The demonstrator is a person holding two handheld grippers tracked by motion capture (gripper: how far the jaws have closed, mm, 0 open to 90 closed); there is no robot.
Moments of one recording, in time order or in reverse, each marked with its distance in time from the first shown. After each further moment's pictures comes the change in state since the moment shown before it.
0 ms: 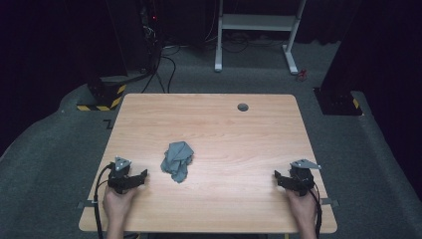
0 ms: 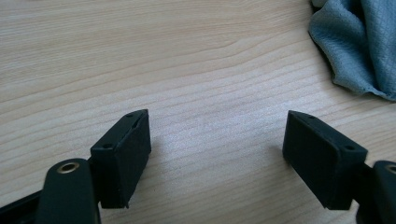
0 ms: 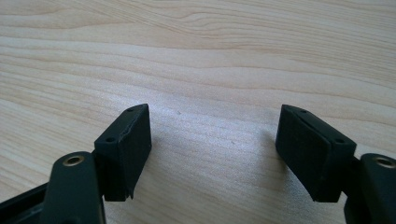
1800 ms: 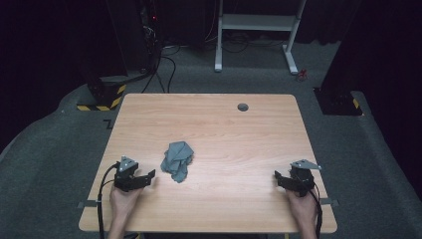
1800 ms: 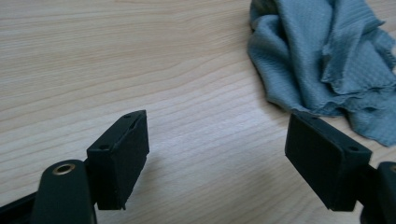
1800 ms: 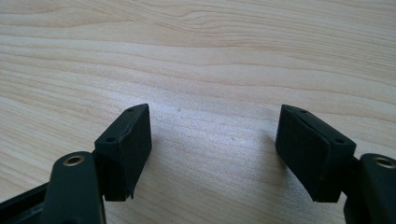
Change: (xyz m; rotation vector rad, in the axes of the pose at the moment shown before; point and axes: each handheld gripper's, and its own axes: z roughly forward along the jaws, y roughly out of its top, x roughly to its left) left arm -0.019 0.007 -0.001 -0.049 -0.124 0.008; right arm 0.001 -0.001 -0.002 0.001 -0.004 0.005
